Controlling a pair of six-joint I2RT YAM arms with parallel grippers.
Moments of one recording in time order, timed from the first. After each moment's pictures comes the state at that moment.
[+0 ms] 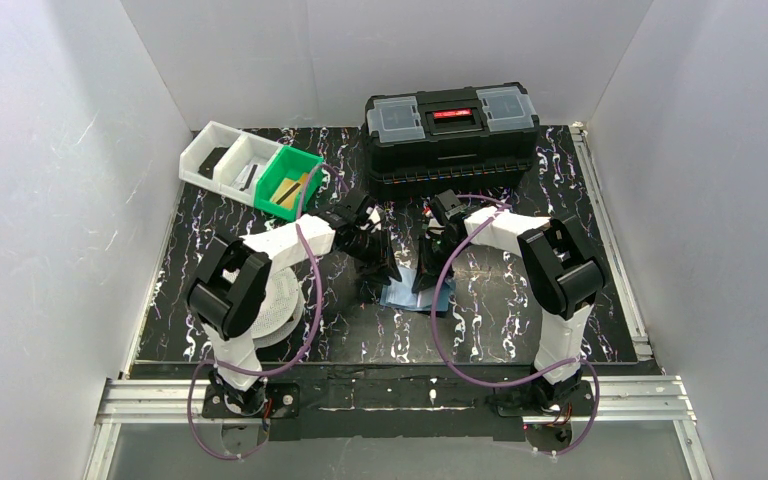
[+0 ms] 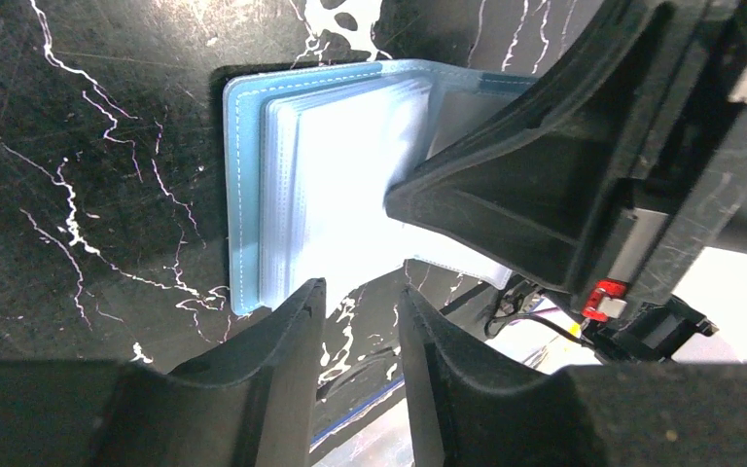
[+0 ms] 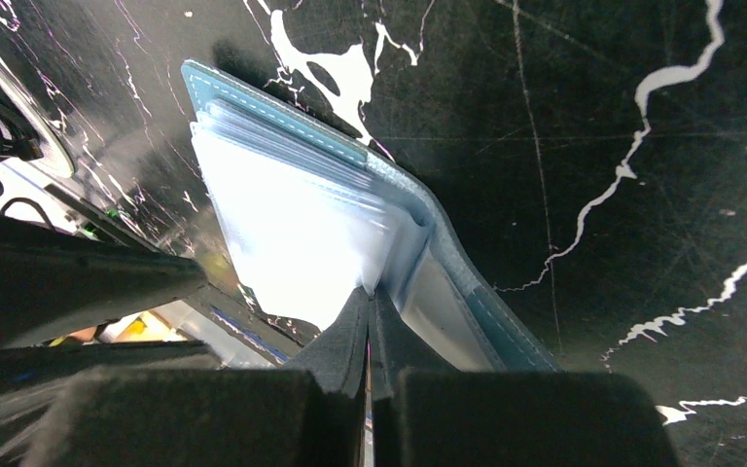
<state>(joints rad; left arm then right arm) -0.62 1.79 1.17 -0.50 0.46 -0.74 0.55 1.90 1.16 -0.58 -0.54 0.55</state>
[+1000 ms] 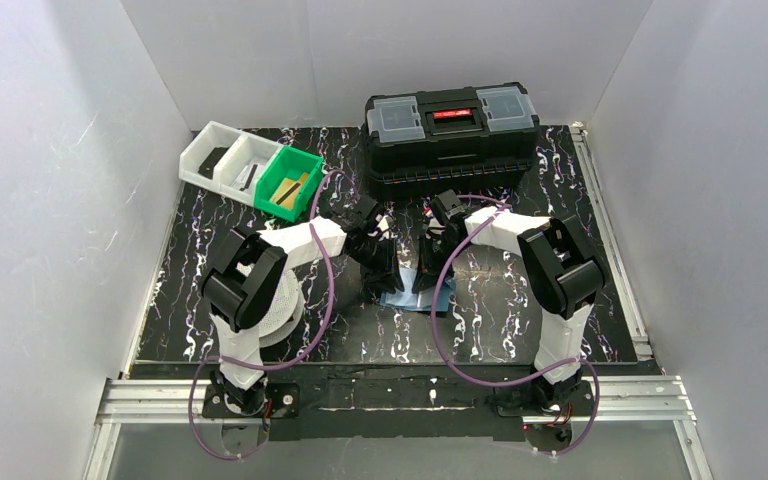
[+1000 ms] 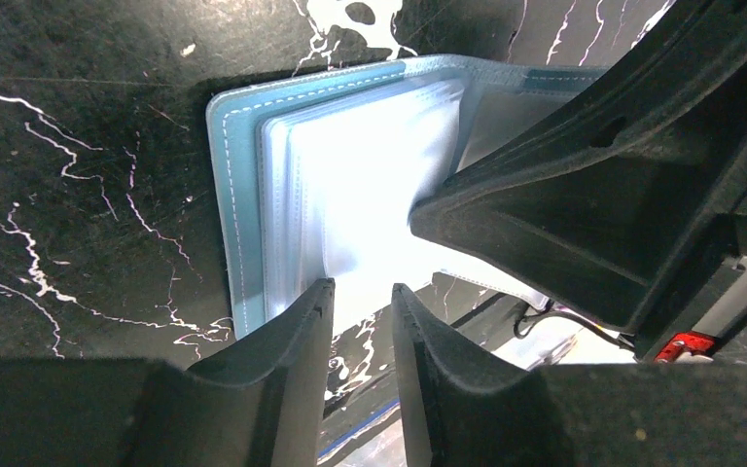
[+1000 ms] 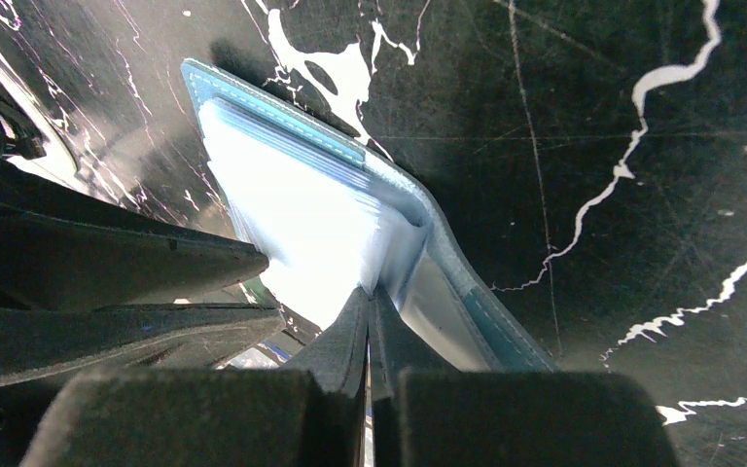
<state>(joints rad) -0.65 1.88 1.18 -0.50 0.46 -0.71 0.54 1.90 1.15 -0.58 -0.55 0.55</state>
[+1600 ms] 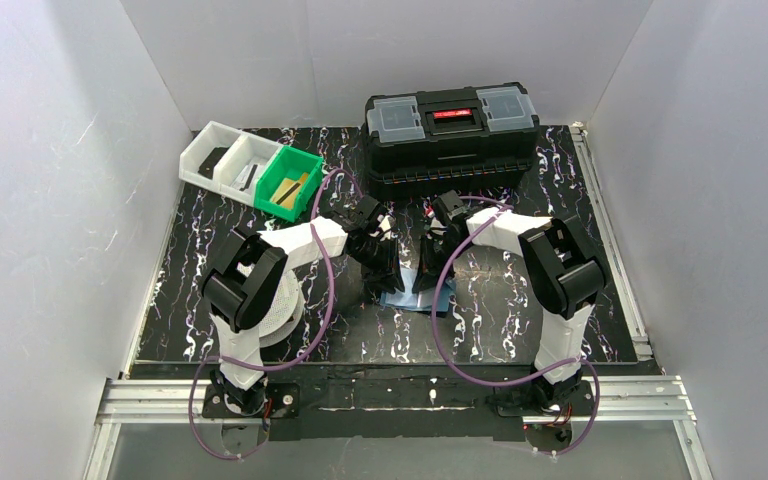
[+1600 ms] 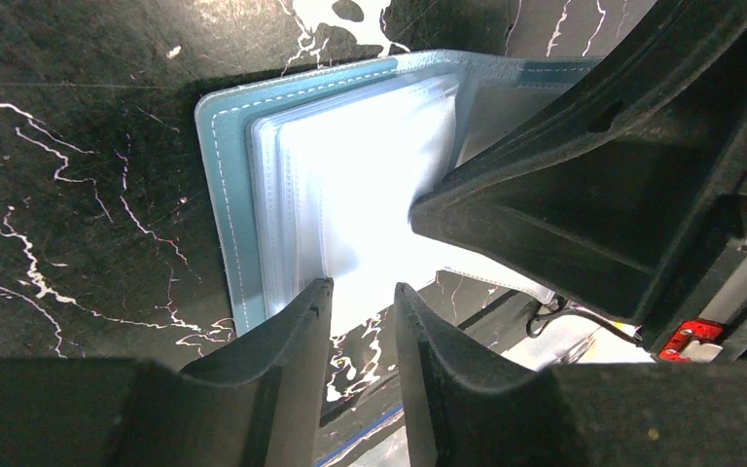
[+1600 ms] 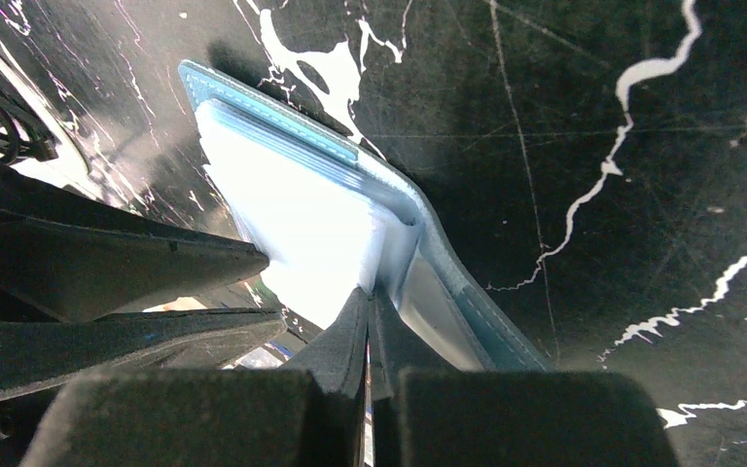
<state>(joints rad) -0.66 1.87 1.19 -0.51 0.43 -0.67 0.53 1.90 1.14 -0.57 -0.56 0.56</state>
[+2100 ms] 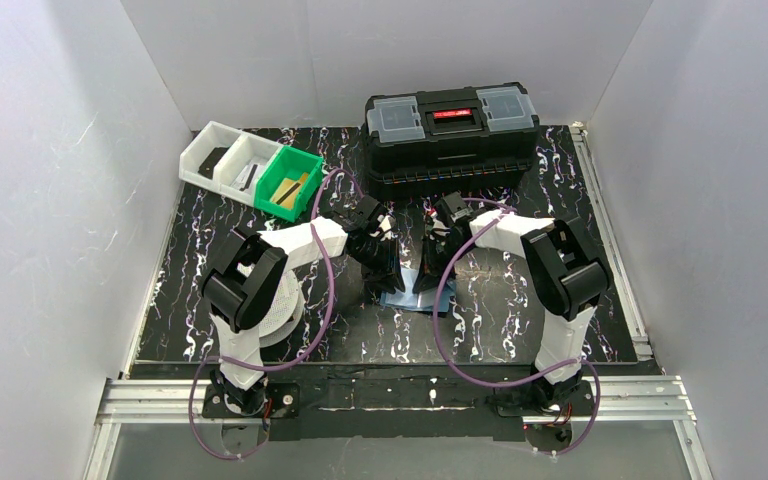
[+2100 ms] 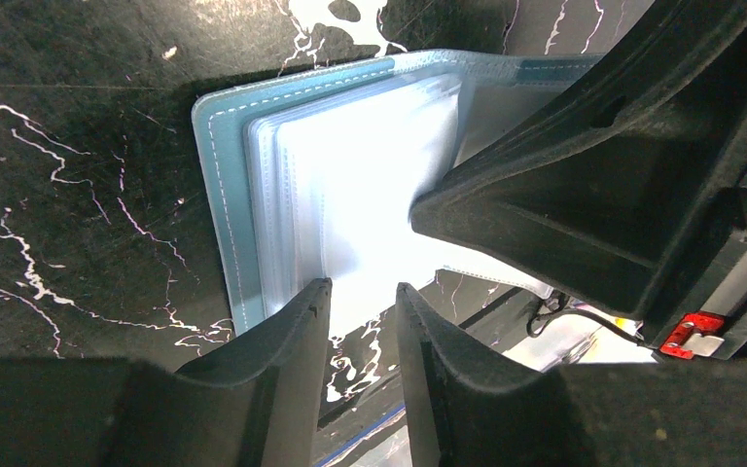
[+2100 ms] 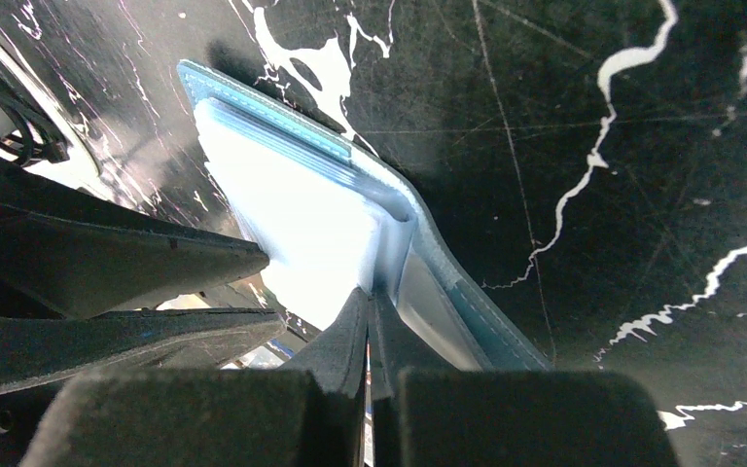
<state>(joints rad) -0.66 1.87 1.19 -0.51 0.43 -0.67 0.52 1.89 1.11 -0.53 -0.57 0.58</state>
